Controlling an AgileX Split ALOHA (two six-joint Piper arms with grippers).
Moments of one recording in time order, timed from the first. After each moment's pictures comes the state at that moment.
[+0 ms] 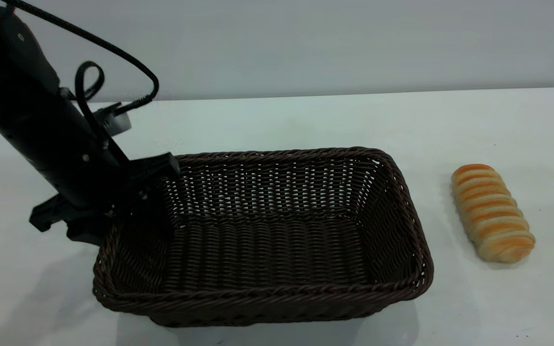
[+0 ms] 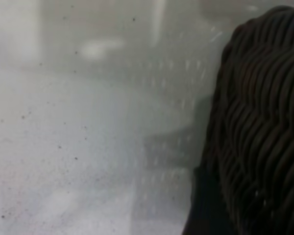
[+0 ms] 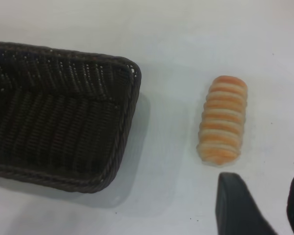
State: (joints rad) left arm -0.25 2.04 -0.97 -0.59 0.33 0.04; right arm 0.02 0.58 -0.50 0.39 0.67 -0.34
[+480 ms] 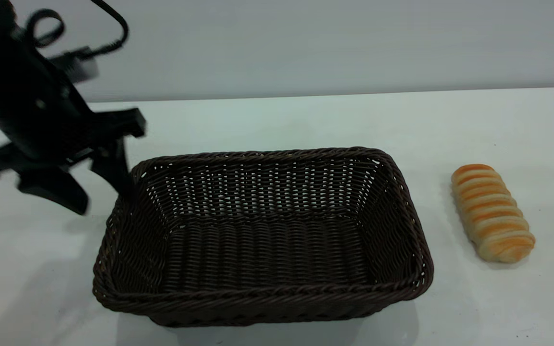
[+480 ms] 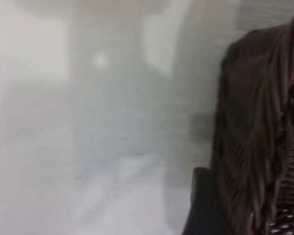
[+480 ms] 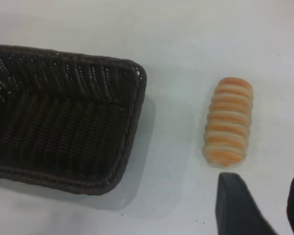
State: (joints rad) left arm -0.25 1.83 -0.97 -0.21 0.45 -0.26; right arm 0.02 0.58 -0.50 0.41 0.67 -0.35
